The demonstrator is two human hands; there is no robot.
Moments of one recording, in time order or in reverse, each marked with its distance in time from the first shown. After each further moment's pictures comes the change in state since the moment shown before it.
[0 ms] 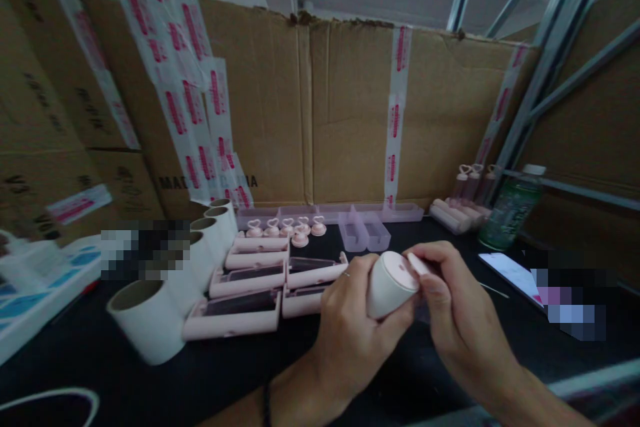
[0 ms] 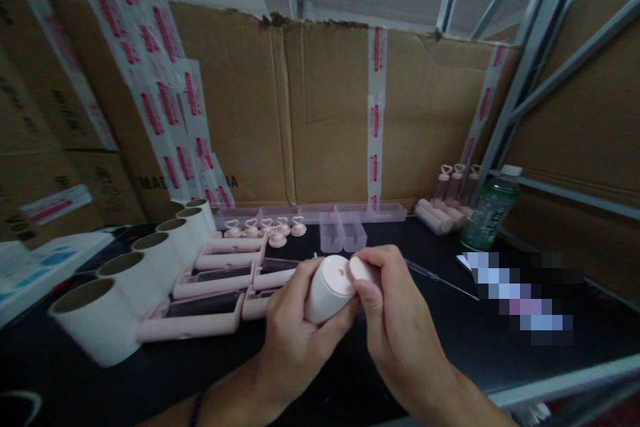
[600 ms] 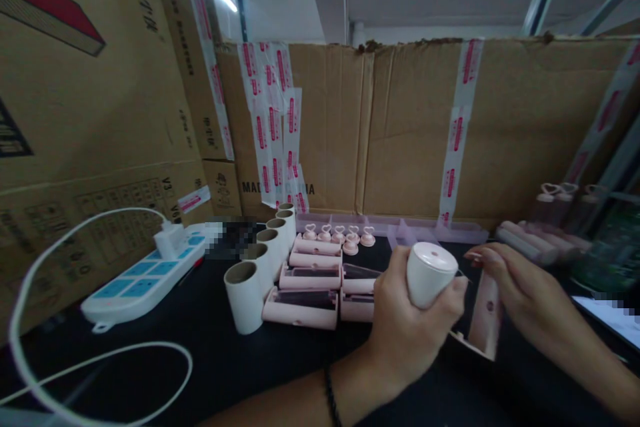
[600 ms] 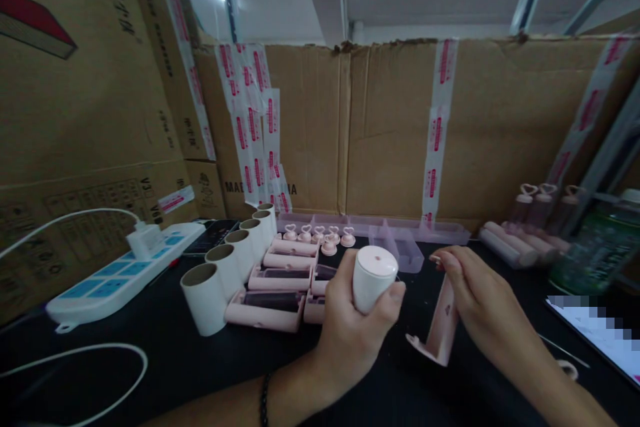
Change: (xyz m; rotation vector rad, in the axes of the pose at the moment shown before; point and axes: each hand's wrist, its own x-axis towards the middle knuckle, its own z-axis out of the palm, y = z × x) left_hand 0.014 0.004 -0.017 -0.427 0.055 -0.251; right_hand 0.016 0.089 0.015 -0.041 -0.188 0.222
